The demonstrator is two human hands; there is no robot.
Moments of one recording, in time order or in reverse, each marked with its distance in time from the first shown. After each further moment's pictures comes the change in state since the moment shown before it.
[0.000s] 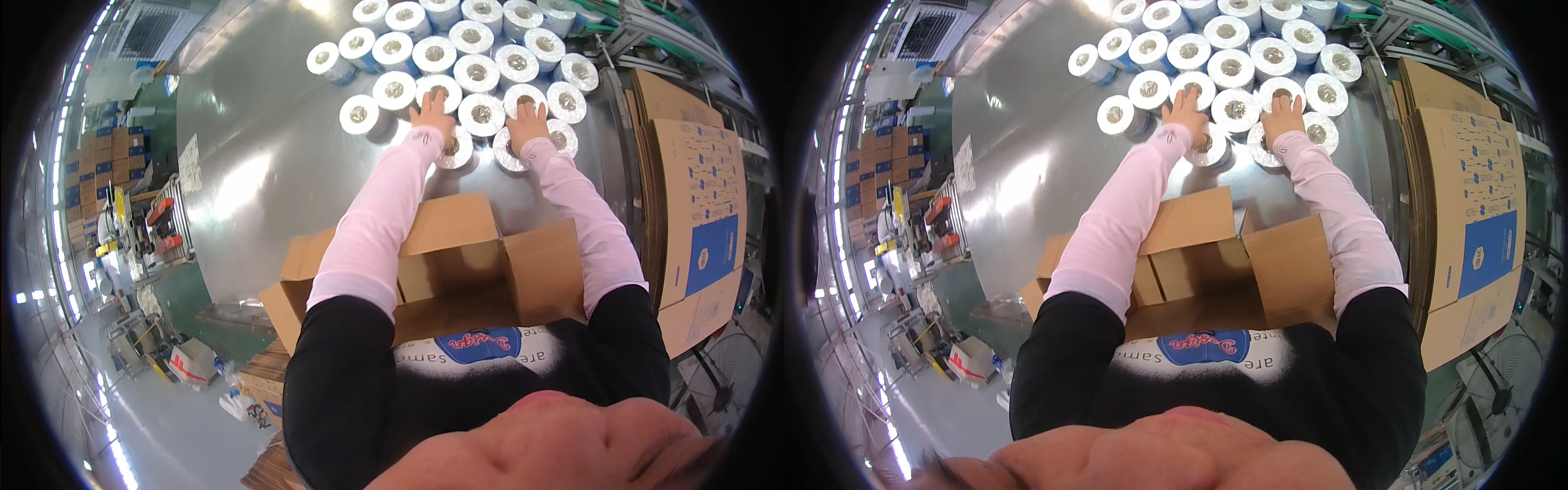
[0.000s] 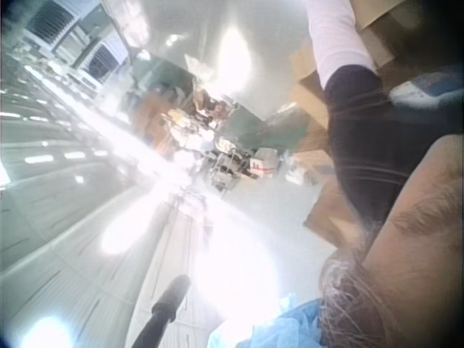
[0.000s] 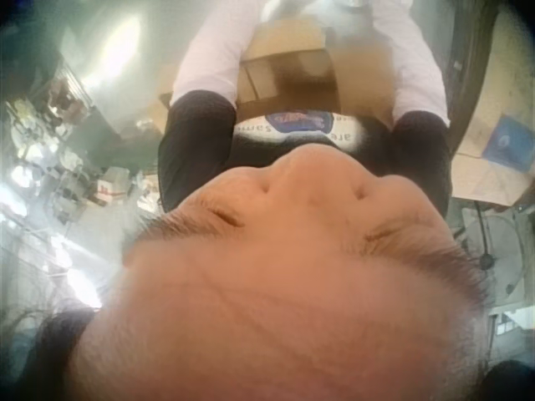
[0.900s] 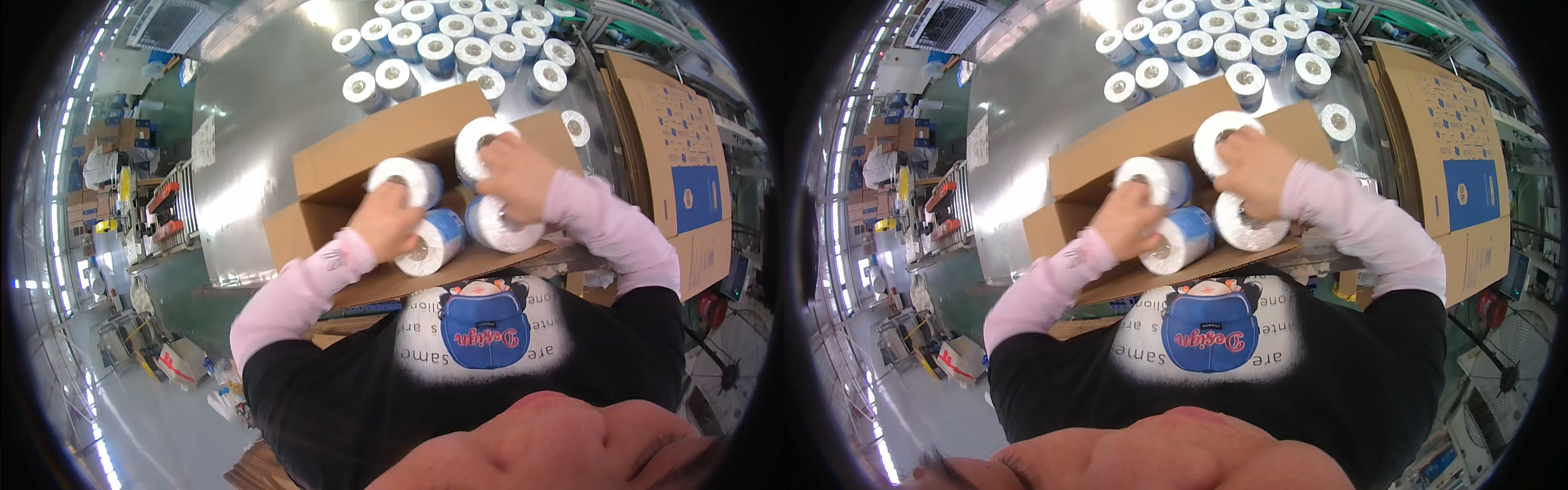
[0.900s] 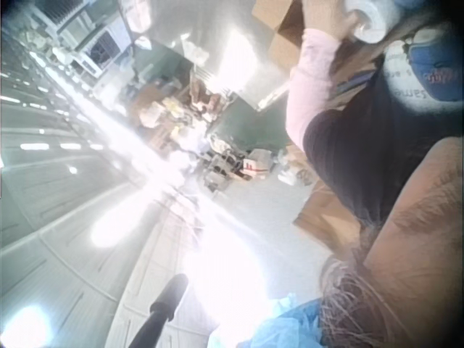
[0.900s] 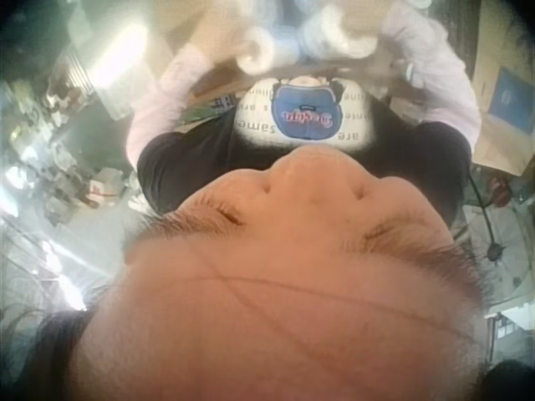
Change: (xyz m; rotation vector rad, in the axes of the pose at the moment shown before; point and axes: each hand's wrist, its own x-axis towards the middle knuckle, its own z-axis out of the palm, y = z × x) left_hand -0.378 -0.016 -0.100 -0.271 0.222 0.466; right_hand -0.239 -0.099 -0.215 0.249 0.109 -0.849
